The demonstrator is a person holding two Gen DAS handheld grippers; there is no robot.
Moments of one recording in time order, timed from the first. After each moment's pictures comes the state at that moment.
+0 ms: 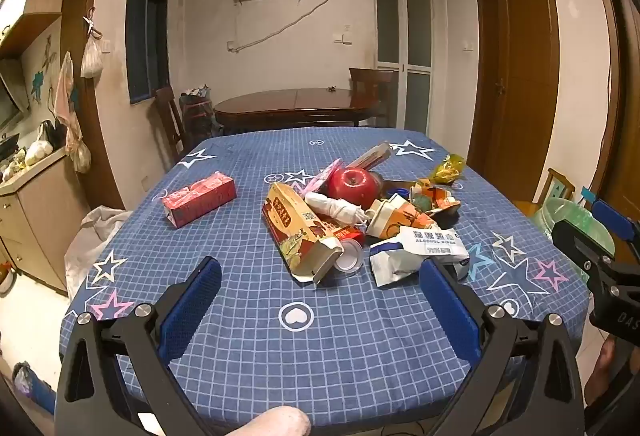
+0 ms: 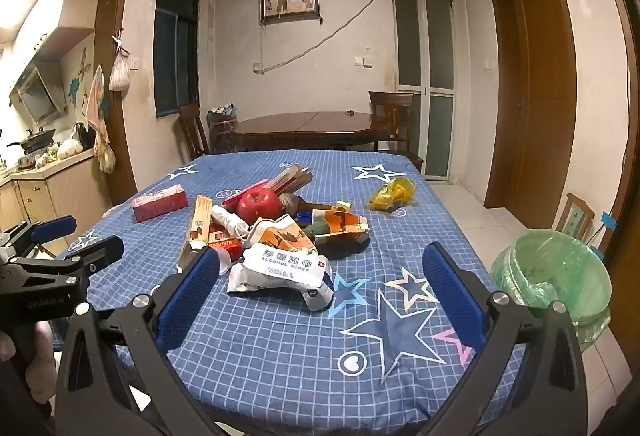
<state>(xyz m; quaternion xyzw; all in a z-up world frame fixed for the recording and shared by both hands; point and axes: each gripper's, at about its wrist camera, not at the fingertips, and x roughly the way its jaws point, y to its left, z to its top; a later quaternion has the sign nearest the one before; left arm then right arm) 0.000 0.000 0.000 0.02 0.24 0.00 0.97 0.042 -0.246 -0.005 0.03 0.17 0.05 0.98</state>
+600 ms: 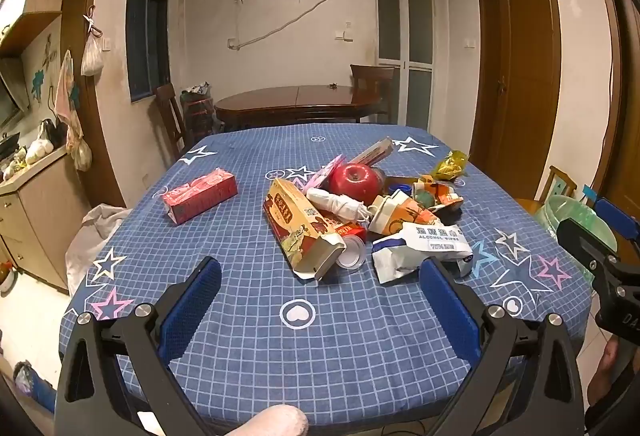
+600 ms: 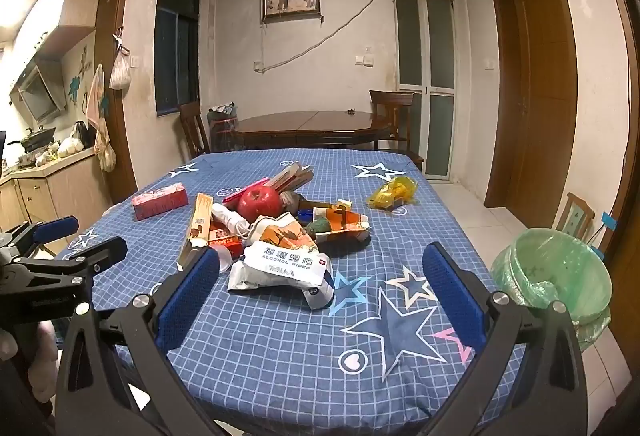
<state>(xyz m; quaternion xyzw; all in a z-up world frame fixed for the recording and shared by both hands) -0.004 0.004 0.002 0.01 0.24 0.00 0.97 0.041 -0.244 -0.005 0.03 0.17 0.05 0.98</state>
